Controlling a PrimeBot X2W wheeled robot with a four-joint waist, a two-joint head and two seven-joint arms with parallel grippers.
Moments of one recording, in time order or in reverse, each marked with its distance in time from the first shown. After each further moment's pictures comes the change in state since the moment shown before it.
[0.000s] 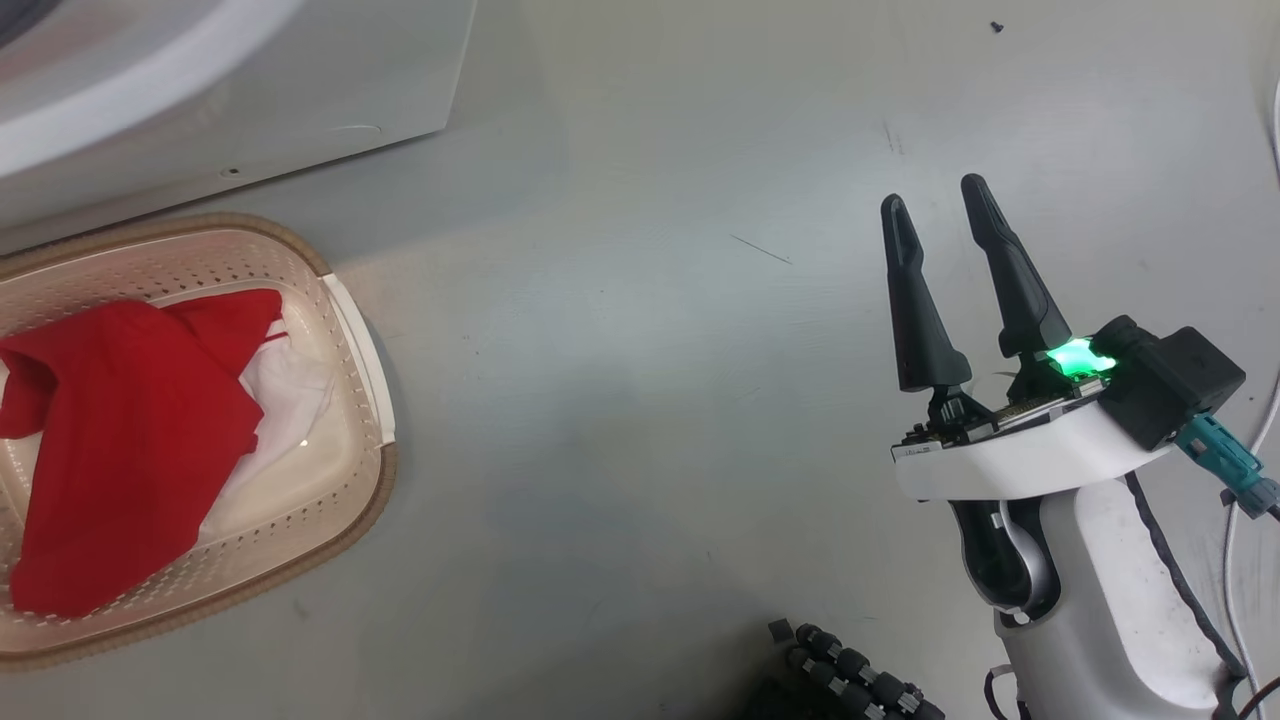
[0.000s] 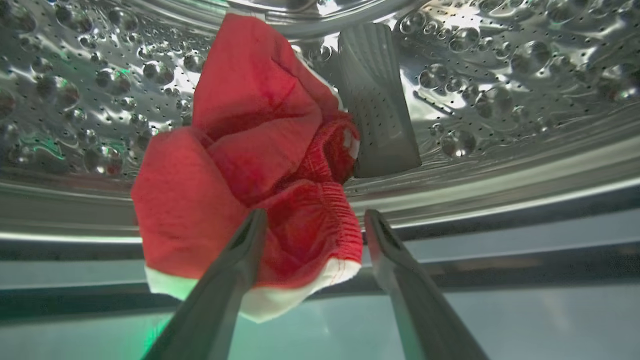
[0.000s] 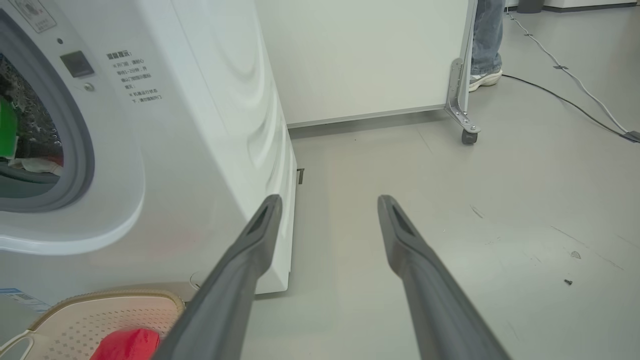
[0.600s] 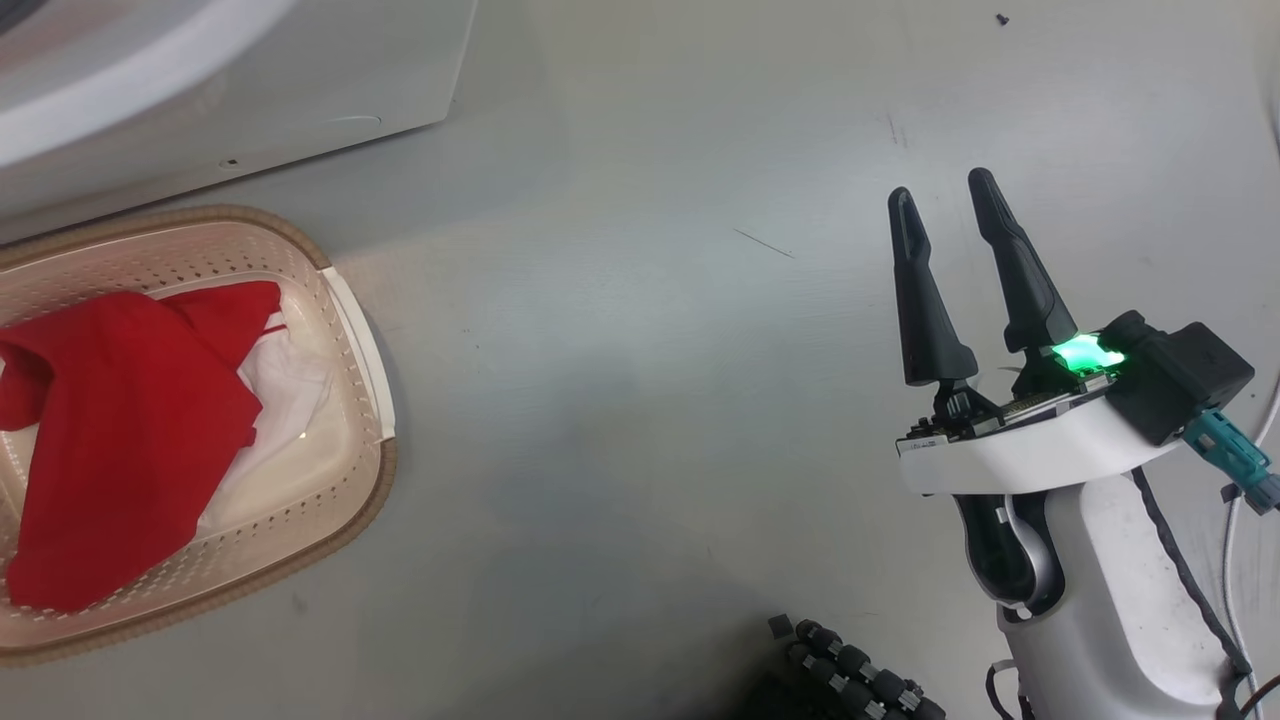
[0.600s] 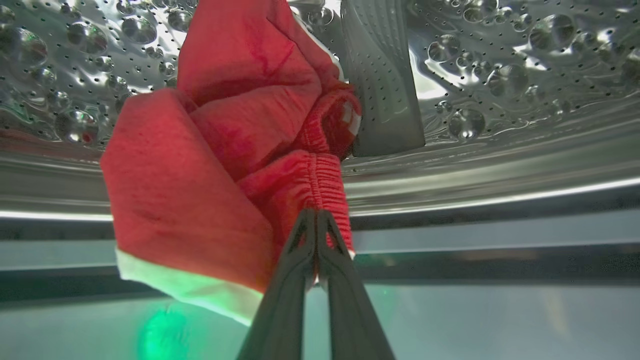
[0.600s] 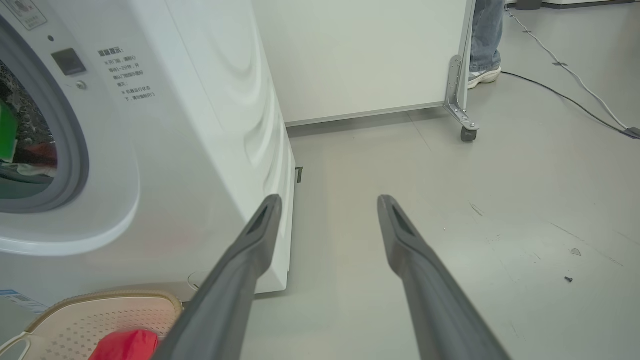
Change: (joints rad) left arm -0.027 -0.019 0.026 0.041 0.000 0.001 0.085; right arm -0.007 0.000 -0.007 0.000 0.007 0.000 0.000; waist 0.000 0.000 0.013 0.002
